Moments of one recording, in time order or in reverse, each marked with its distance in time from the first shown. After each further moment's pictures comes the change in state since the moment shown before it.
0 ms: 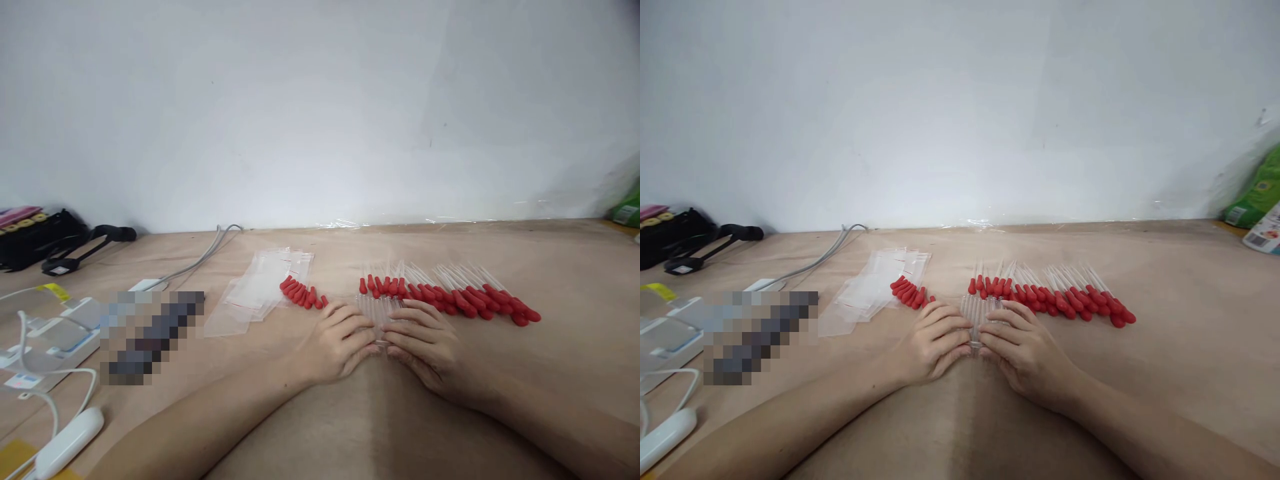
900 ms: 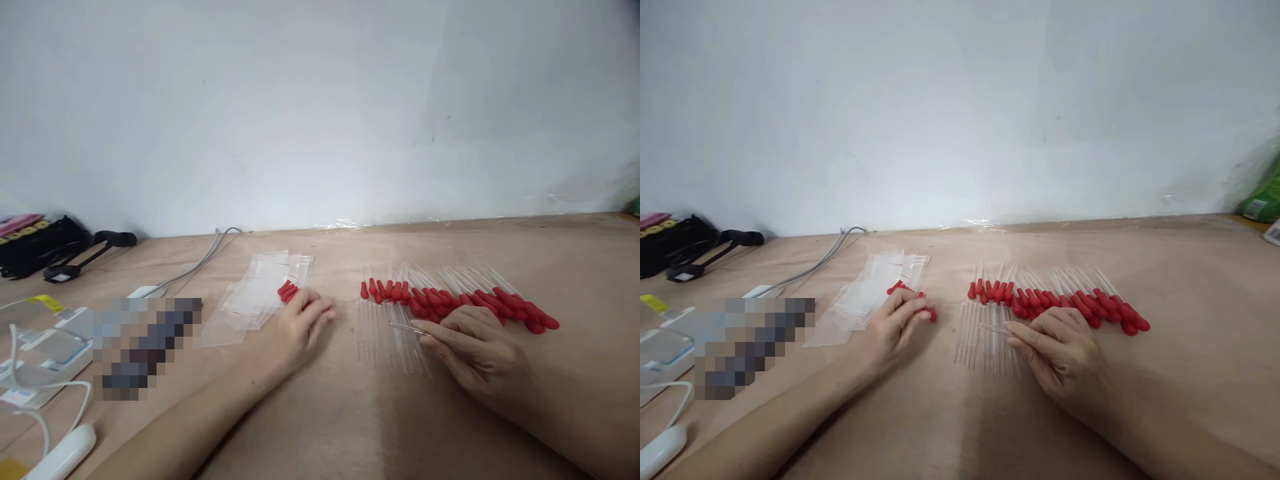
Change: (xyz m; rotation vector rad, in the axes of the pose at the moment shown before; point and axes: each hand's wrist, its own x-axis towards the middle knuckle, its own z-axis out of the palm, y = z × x) left_hand -0.017 -0.031 -0.028 -0.011 0.048 -0.392; right_hand -0.015 0.014 -0.022 -0.041 0.163 0.189
